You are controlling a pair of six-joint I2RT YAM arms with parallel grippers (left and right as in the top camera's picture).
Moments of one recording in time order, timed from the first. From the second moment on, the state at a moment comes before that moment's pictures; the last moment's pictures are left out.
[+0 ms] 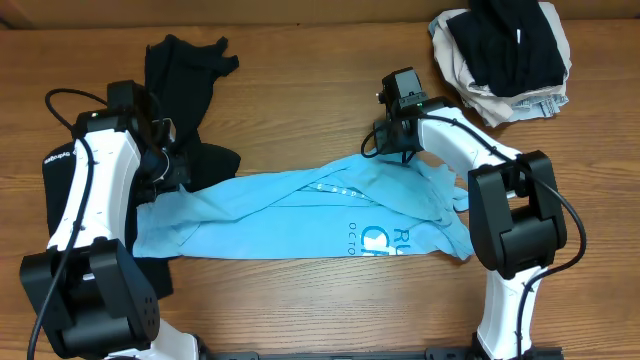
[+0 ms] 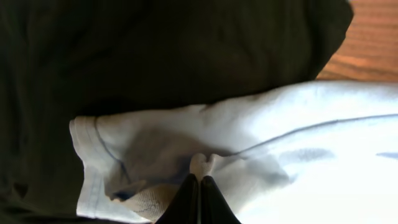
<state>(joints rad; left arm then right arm) 0.17 1.74 1.36 -1.11 0.03 -0.04 0.30 2.14 1.49 -0.58 0.02 0.15</state>
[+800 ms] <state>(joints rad) 0.17 1.74 1.64 -0.96 -0.09 -0.05 0.22 2.18 2.21 -1.25 0.01 0.11</state>
